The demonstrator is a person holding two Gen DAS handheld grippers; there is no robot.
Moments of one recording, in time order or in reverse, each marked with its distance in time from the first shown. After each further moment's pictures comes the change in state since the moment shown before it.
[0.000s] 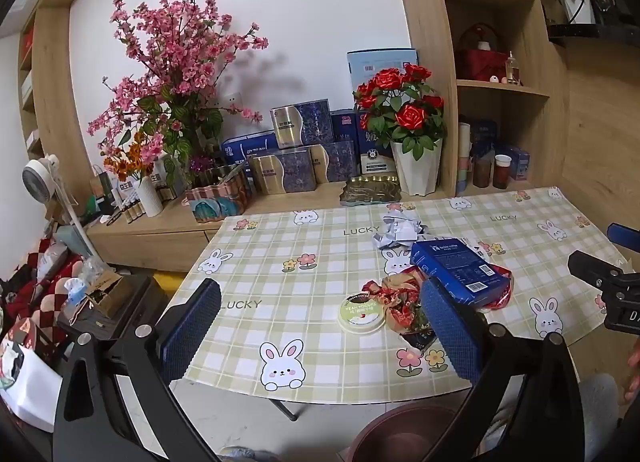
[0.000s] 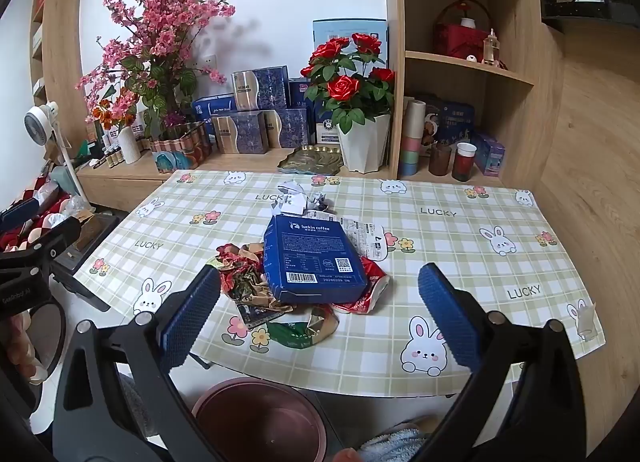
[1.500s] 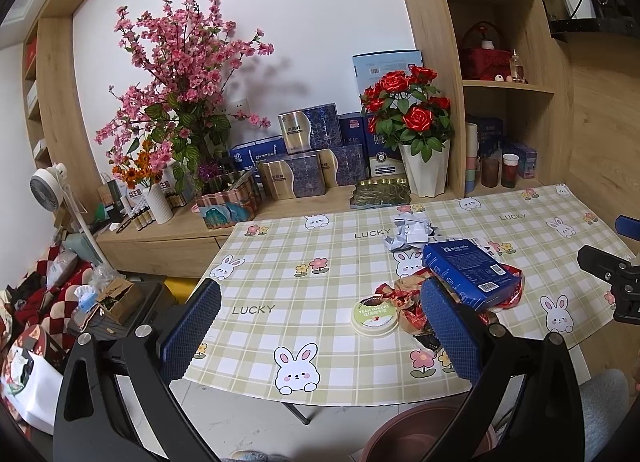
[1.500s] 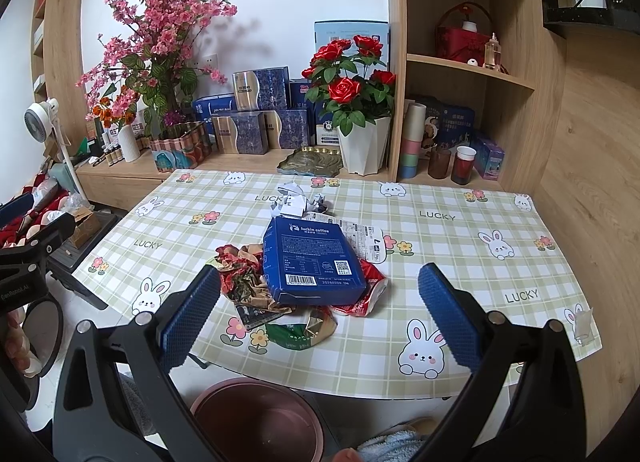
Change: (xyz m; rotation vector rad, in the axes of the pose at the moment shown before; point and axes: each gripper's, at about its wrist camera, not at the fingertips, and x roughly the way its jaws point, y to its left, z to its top) left arm -0.004 0.003 0.002 0.022 -0.011 0.031; right arm -0.001 0.002 0.003 -0.004 0.000 -0.003
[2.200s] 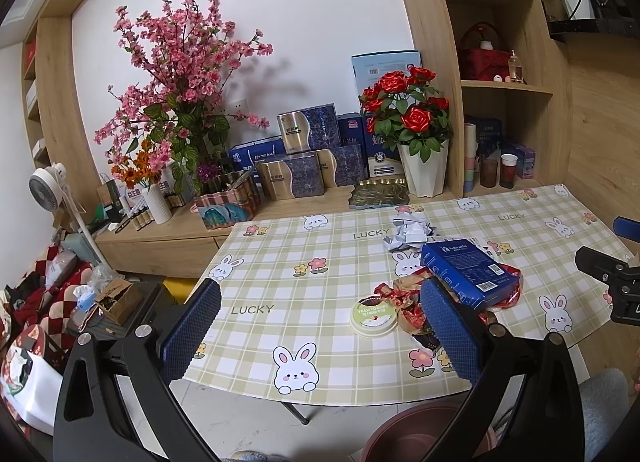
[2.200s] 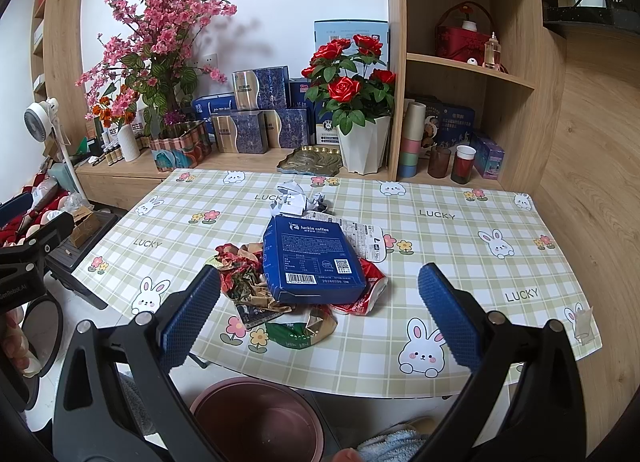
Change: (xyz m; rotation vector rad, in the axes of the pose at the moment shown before) left arm 0.000 -0.001 0.000 0.000 -0.002 0.001; right arm 0.000 0.001 -0.001 -0.001 0.000 -0.001
